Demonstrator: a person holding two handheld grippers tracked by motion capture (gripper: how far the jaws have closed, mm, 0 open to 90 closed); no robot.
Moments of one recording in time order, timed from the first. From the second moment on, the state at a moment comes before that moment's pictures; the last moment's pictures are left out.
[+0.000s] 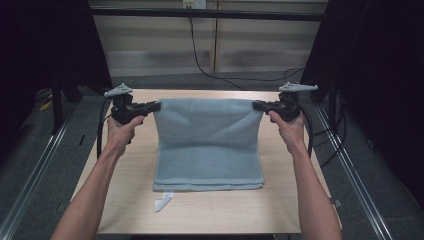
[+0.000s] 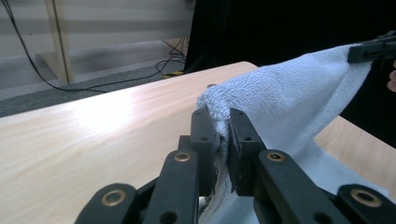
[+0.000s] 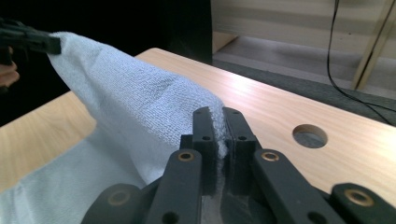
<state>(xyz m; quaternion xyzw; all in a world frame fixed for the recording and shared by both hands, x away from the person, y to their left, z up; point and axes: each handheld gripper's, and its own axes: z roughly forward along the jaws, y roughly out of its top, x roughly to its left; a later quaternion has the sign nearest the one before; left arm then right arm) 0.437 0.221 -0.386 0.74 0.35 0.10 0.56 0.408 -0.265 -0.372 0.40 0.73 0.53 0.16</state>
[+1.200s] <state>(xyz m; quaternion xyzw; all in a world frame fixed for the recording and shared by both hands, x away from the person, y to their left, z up) 0.319 0.236 -0.450 0.77 0.31 0.06 0.55 0.297 -0.269 -0.446 0.38 0.76 0.52 0.09</state>
